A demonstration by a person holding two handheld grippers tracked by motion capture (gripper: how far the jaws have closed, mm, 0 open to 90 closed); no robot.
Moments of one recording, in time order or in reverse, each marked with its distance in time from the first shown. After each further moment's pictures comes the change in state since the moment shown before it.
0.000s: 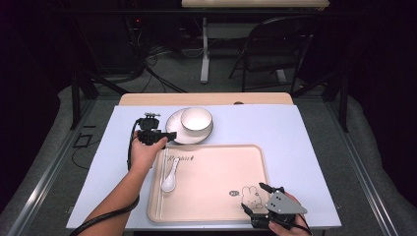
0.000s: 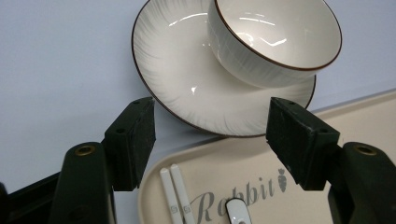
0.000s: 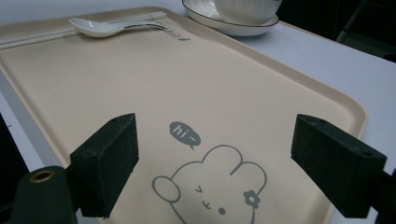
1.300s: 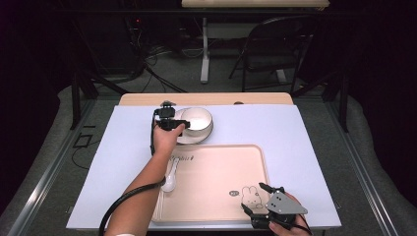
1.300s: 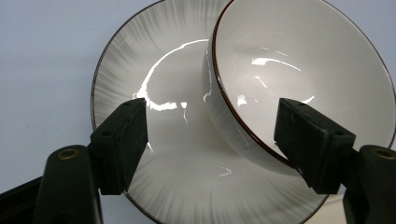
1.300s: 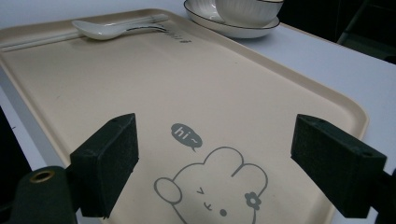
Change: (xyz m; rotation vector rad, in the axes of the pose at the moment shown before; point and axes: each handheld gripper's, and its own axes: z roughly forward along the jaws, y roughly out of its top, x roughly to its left) left arm -0.021 0.036 0.069 0.044 0.062 -0.125; right arm 0.001 0.001 -0.001 -0.007 0.005 0.003
